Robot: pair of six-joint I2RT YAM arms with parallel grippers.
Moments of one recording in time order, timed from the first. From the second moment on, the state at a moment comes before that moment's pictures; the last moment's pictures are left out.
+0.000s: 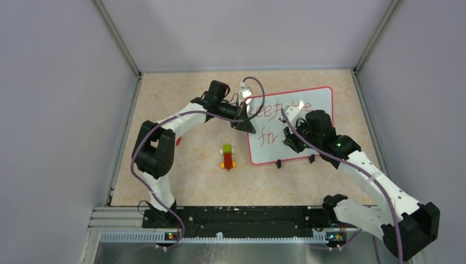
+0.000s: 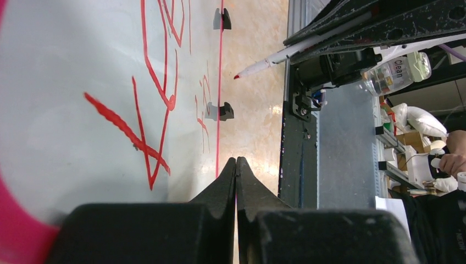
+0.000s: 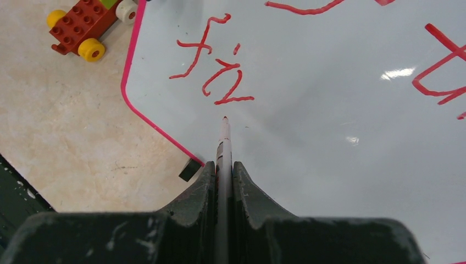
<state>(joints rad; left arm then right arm) -0.48 1.86 1.38 -0.30 1.14 -0.05 0.50 0.98 0.84 -0.54 -0.21 -0.26</state>
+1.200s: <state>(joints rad) -0.43 1.84 1.31 -0.21 1.10 -0.09 0.50 0.99 0.85 -0.53 -0.22 -0.26</state>
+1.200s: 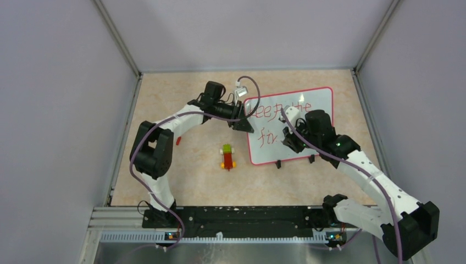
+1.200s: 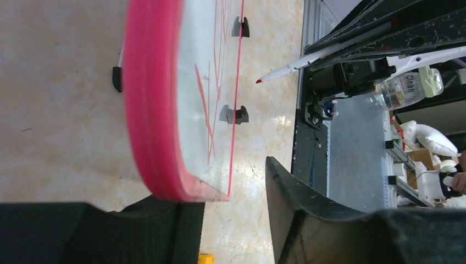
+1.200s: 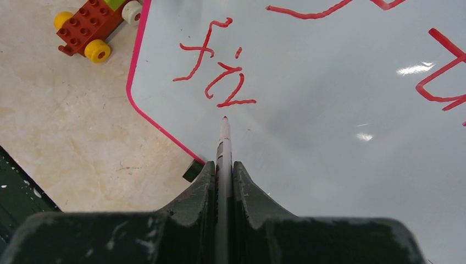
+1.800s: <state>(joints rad) -0.43 1.86 1.33 -0.14 1.10 -0.14 0.50 1.00 0.85 -0.51 -0.15 -0.26</state>
